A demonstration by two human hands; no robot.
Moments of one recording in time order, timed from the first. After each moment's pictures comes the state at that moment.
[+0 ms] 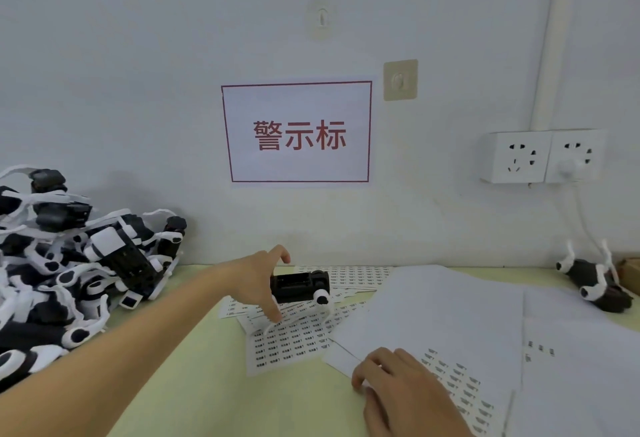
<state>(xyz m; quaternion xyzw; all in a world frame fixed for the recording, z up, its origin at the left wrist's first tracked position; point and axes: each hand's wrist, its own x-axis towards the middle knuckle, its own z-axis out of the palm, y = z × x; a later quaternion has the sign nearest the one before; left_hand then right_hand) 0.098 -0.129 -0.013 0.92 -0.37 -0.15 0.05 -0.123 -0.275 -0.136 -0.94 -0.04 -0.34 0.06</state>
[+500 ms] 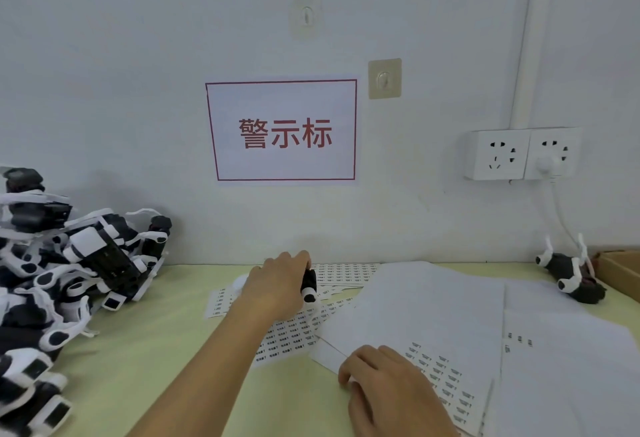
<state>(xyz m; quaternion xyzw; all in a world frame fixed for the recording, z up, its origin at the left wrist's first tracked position) 0.049 -0.175 -0.039 0.93 -0.36 0.04 0.03 -0.128 -0.272 -0.132 -0.94 -0.02 -0.35 0.06</state>
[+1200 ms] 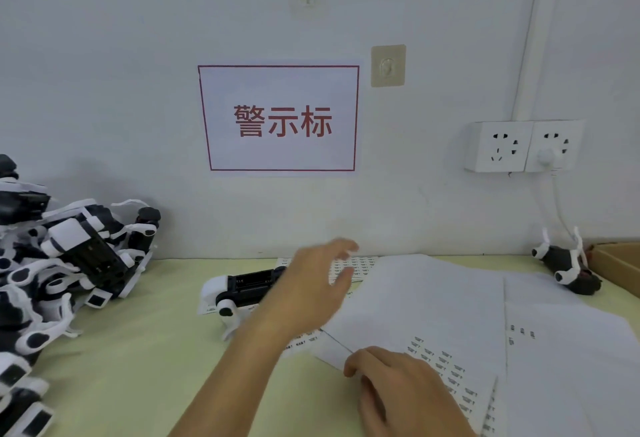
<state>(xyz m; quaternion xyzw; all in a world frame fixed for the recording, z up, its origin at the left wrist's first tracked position) 0.015 -0.175 -0.044 0.81 -0.48 0.01 0.35 -0.133 -0.267 -0.126 -0.94 0.01 -0.31 0.13</state>
